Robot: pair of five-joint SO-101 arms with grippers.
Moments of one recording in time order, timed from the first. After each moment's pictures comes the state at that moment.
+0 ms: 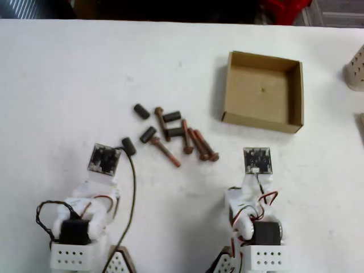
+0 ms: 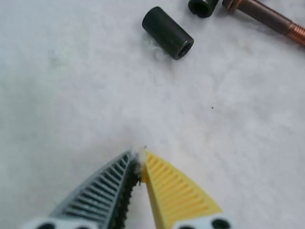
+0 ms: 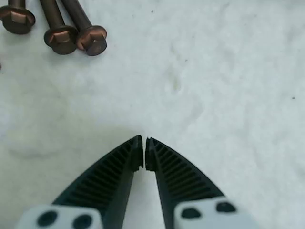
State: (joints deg) left arm -4.1 -104.0 97.2 73.4 -6.5; right arm -3.1 -102.1 96.4 71.7 3.3
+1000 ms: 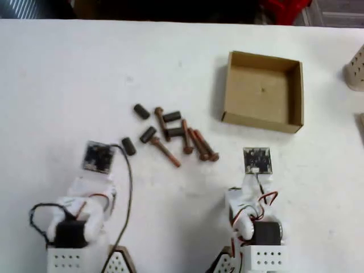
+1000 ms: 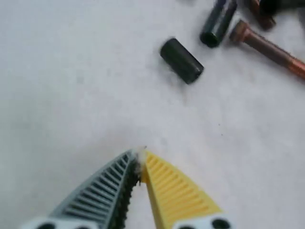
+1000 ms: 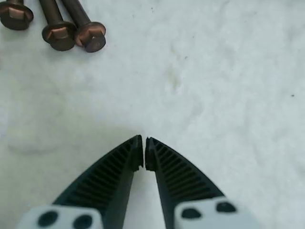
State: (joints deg) left arm -8.3 -104.0 89.8 73.5 -6.5; right arm -3.1 -102.1 94.6 72.5 3.3
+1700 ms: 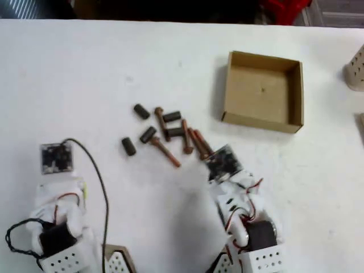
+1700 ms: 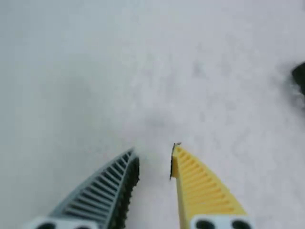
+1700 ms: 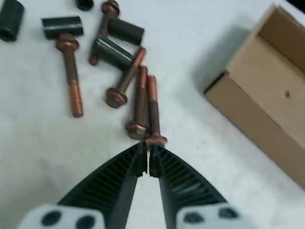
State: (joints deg) left arm -34.7 -104.0 90.8 69.3 -12.1; right arm -17.3 -102.1 92.0 54.1 25.3
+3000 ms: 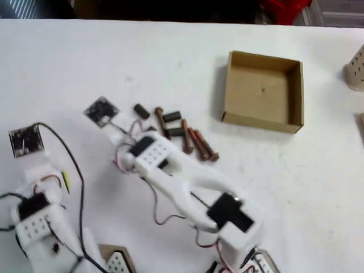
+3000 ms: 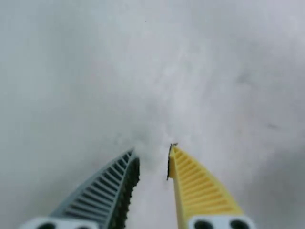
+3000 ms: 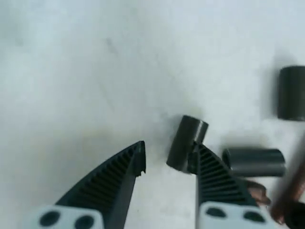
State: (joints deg) left arm -39.4 -55.0 76.4 48.0 -7.3; right arm -50.7 14.4 14.6 38.7 4.9
